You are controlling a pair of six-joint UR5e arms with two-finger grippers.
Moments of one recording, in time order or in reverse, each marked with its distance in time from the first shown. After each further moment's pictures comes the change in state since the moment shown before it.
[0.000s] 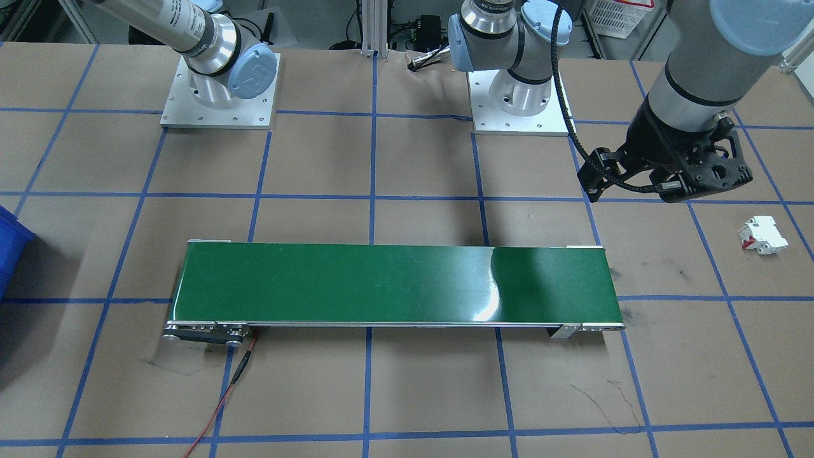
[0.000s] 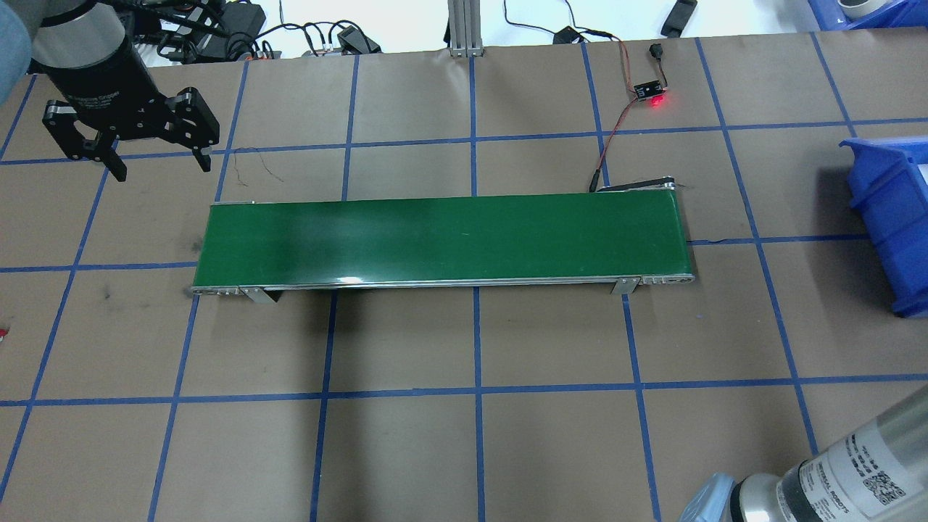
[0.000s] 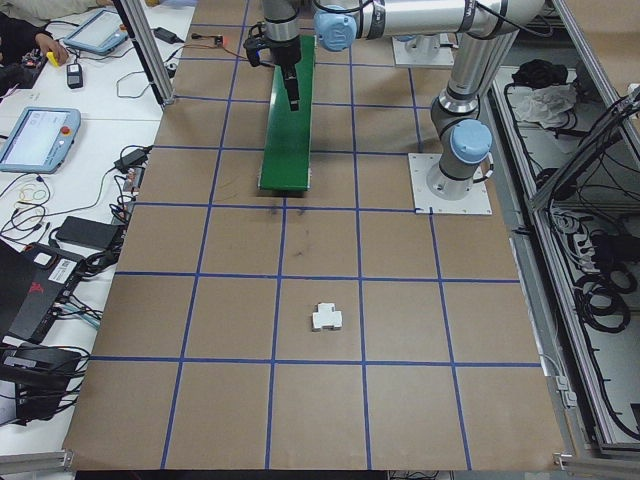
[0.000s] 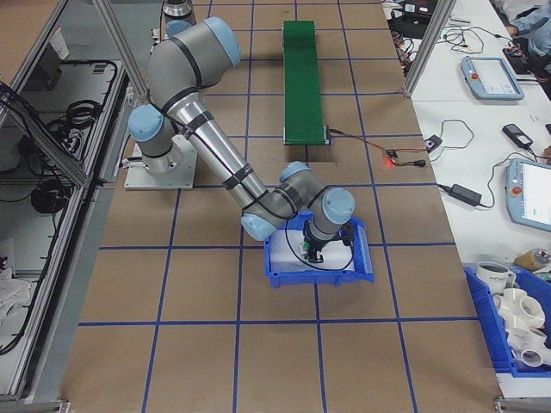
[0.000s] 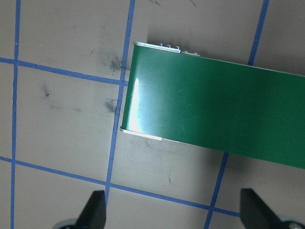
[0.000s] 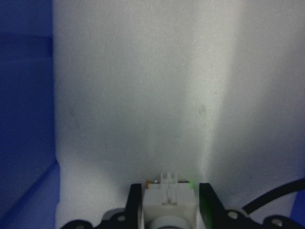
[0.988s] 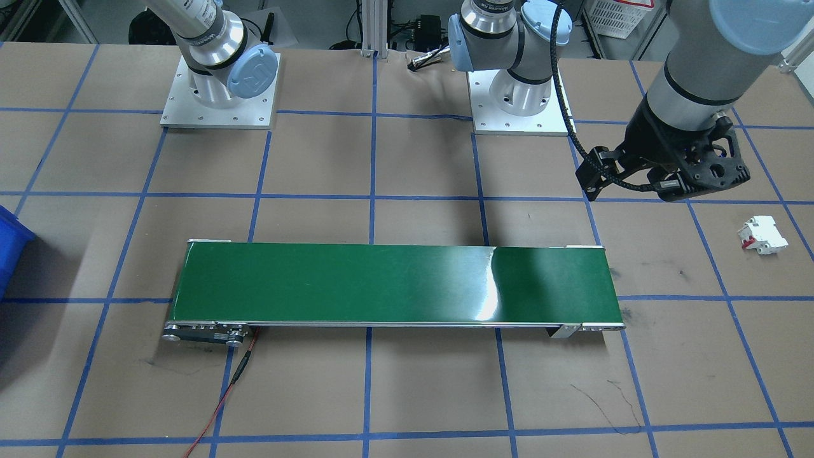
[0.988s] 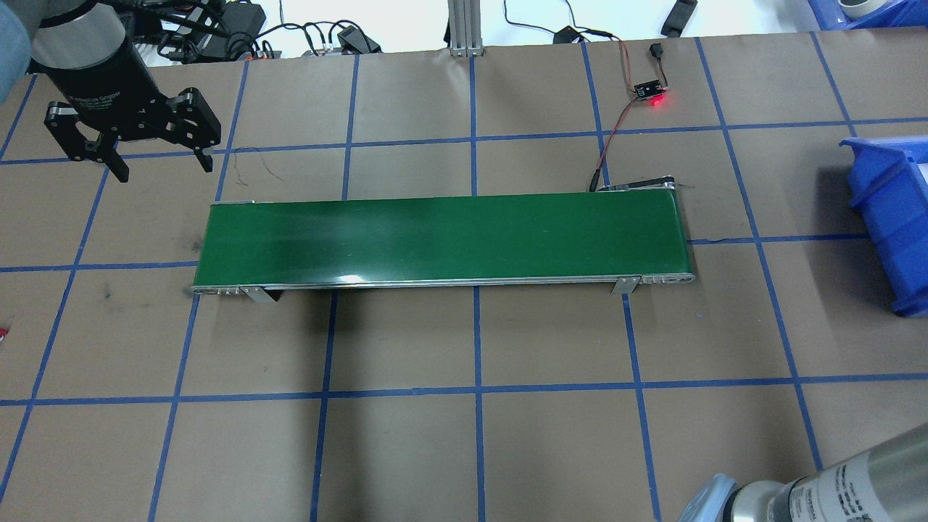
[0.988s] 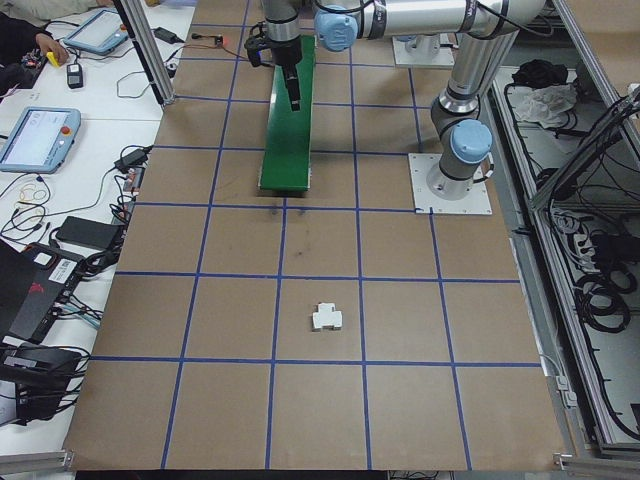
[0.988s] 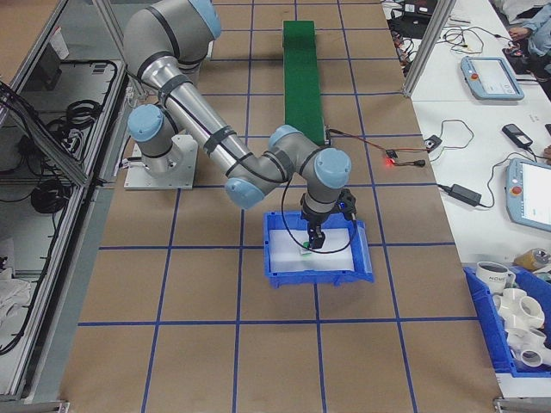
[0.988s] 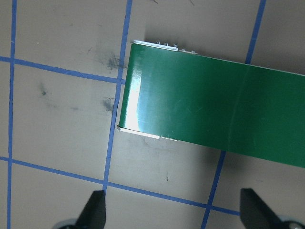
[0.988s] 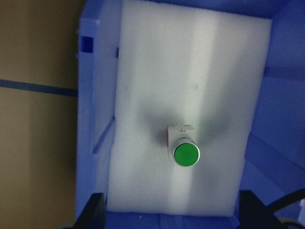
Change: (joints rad) left arm 0.001 0.003 -0.003 -0.003 -0.010 0.000; right arm 0.006 -0.199 0.004 0.111 0.015 -0.006
